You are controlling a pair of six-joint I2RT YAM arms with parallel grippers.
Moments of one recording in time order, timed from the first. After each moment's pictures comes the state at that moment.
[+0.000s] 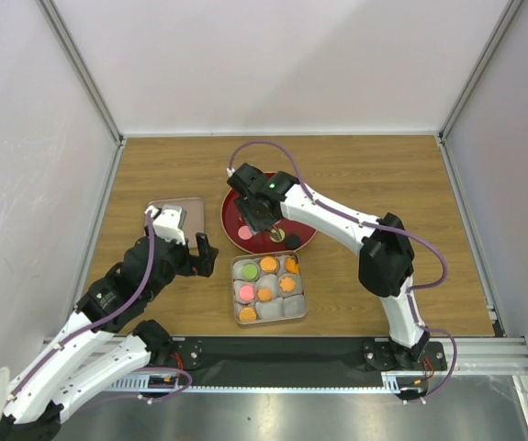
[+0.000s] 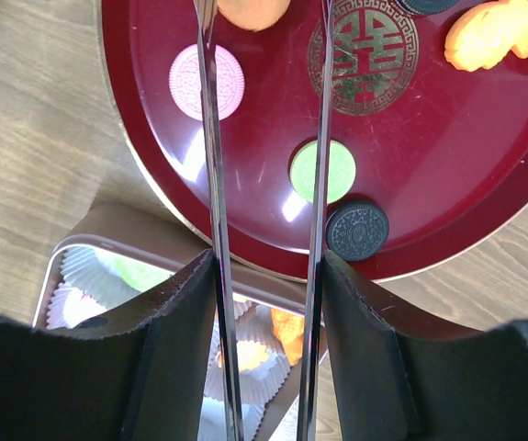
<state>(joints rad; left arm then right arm) -0.72 0.57 0.76 -0.66 -0.31 -0.34 0.91 2.06 1.91 -0.94 0.24 0.26</state>
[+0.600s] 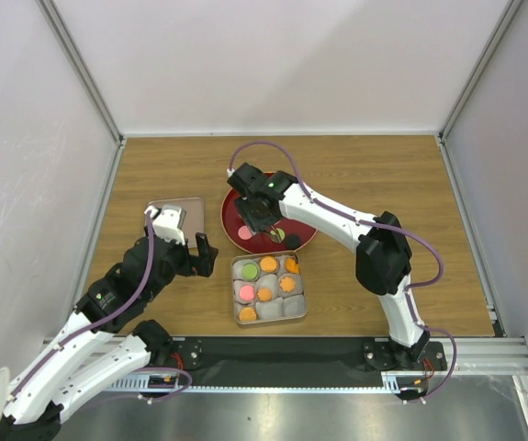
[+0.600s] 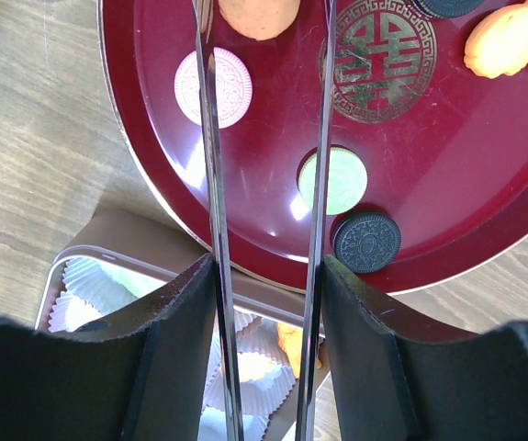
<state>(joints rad) -0.72 0.56 0.76 -0.66 -0.31 -0.34 0.90 2.09 1.92 -0.94 0.20 0.26</state>
